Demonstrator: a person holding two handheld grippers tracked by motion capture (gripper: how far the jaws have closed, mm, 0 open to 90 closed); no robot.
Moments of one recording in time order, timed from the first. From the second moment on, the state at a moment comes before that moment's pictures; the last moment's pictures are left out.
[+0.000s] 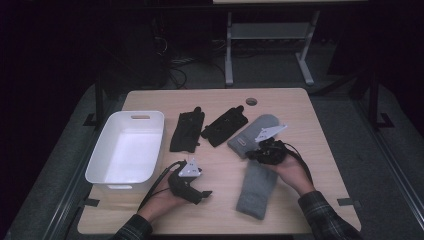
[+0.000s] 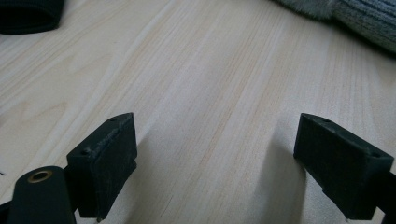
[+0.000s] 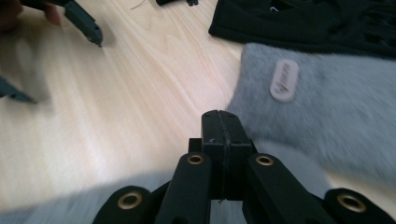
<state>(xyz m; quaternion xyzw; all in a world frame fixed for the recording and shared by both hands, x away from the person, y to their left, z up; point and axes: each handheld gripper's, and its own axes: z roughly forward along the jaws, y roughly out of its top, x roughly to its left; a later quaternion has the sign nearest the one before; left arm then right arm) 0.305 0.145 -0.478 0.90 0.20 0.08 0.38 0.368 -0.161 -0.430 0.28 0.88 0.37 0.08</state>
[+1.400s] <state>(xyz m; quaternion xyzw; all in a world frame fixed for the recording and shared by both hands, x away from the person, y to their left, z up) 0.305 0.145 -0.478 0.90 0.20 0.08 0.38 0.317 -0.248 -0.432 0.35 0.86 0.37 0.08</state>
